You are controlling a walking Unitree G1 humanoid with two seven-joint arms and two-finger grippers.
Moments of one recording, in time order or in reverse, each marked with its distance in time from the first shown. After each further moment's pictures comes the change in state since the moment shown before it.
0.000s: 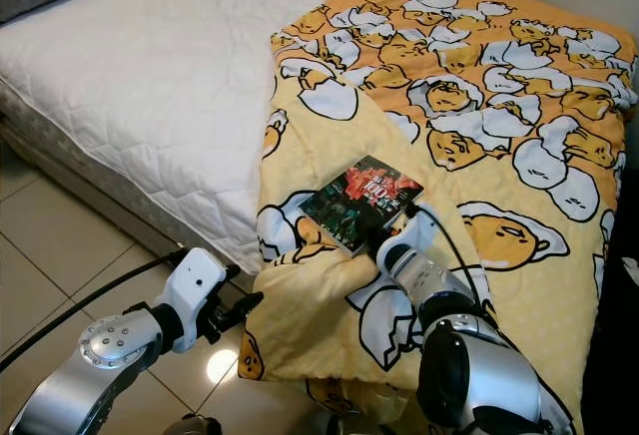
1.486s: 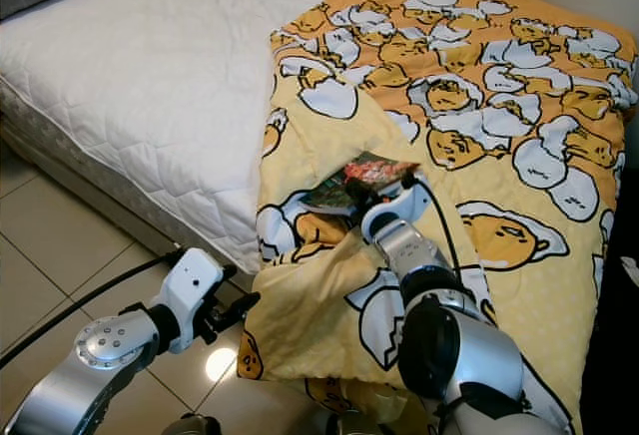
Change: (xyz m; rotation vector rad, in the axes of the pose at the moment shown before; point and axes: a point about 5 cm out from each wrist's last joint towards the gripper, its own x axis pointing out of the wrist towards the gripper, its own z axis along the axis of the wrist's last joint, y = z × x) left arm -0.002 0.002 -0.001 0.006 0.004 0.008; right arm 0.010 0.050 0.027 0.226 -0.148 0.132
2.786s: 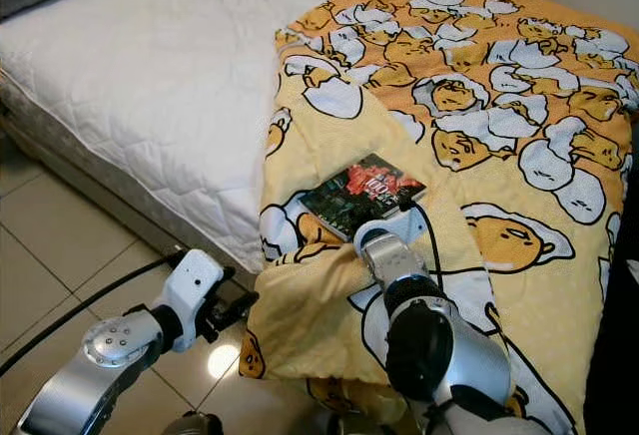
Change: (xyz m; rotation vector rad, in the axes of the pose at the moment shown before) left arm 0.008 0.004 -0.013 -0.033 0.021 0.031; right arm -0.001 -0.019 -0.026 0.196 -0.018 -0.245
